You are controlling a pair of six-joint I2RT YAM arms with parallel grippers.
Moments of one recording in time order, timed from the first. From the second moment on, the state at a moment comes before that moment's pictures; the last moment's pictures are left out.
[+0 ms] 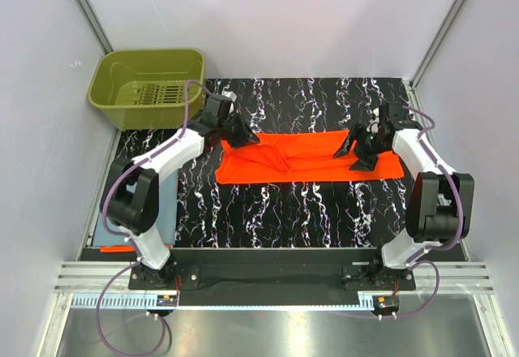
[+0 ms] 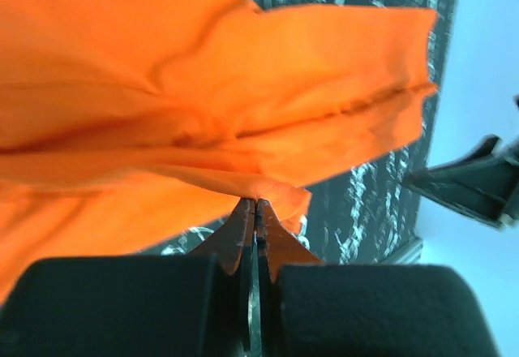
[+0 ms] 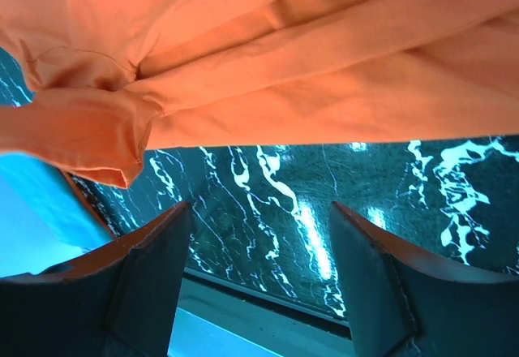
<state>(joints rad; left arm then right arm) -0.44 1.71 1.26 -0.26 0.30 -0.82 -0.04 1.60 1.16 -0.72 -0.44 0.46</state>
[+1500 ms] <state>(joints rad) -0.26 2.05 1.44 -0.06 0.58 -0.85 0.20 2.27 1.79 -0.62 -0.73 0.47</state>
